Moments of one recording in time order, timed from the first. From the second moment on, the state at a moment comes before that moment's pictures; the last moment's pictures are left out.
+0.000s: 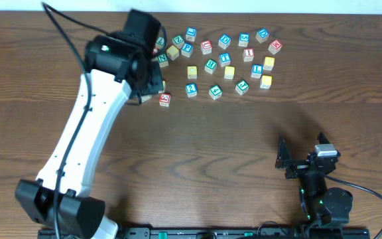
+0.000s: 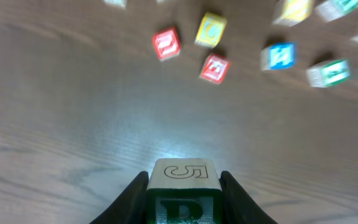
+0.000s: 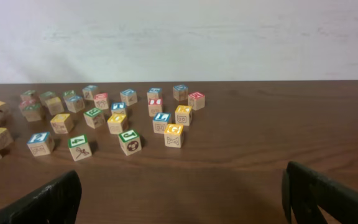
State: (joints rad) left arm -0.34 1.71 1.75 -1.36 -0.11 -0.52; right arm -0.01 0.01 0.01 -0.06 -0.12 0.04
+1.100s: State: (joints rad) left arm -0.45 1.73 1.04 -0.70 -0.06 -0.51; right arm -0.01 0.01 0.01 -0.06 -0.12 0.04
